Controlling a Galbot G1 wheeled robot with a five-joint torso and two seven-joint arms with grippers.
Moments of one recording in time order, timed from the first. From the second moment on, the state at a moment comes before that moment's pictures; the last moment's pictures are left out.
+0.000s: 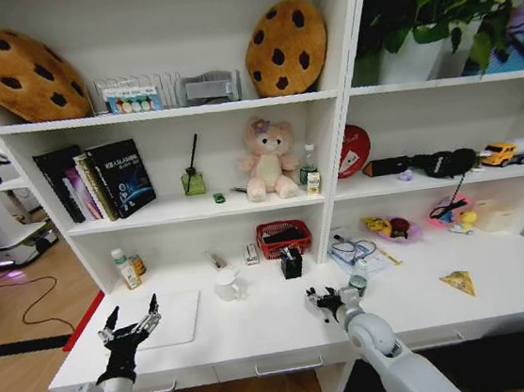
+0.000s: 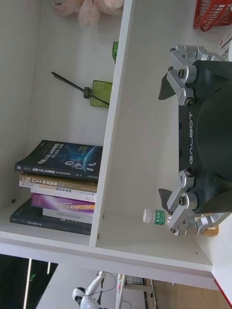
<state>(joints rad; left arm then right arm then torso) 1.69 -1.47 -0.85 -2.25 -0.41 0.04 0.04 -1.15 1.14 0.25 1.77 0.57 -0.53 0.27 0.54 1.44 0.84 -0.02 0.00</state>
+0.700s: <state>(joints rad) 1.70 -1.47 -0.86 -2.25 -0.45 0.03 0.06 -1.13 1.16 0.23 1.72 0.55 -0.51 0.24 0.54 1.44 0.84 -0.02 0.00</state>
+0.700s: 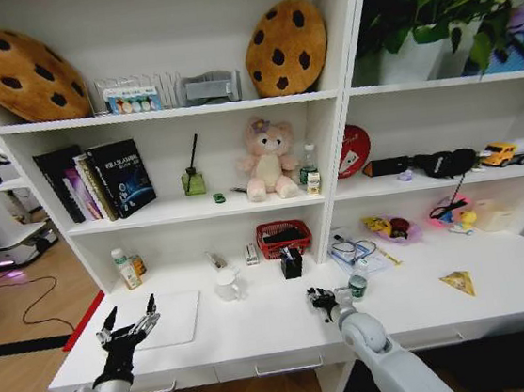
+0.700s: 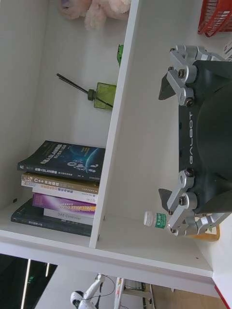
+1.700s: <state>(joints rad) 1.68 -1.46 -0.85 -2.24 -0.44 0.04 0.06 -0.62 1.36 0.15 1.17 0.18 0.19 -0.07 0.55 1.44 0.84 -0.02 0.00</state>
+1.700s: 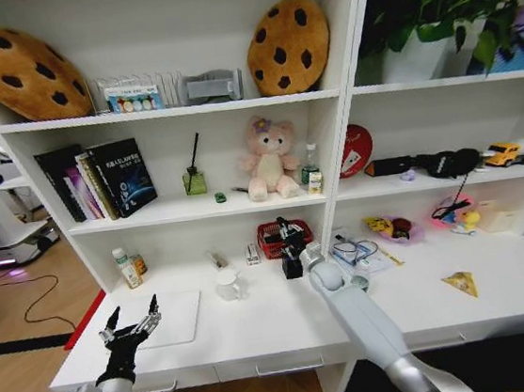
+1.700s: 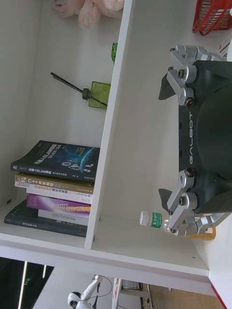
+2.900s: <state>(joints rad) 1.70 -1.48 -0.86 -2.25 -0.44 0.01 0.07 -1.06 1.19 0.26 1.80 0.36 -0.07 0.27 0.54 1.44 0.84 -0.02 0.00</state>
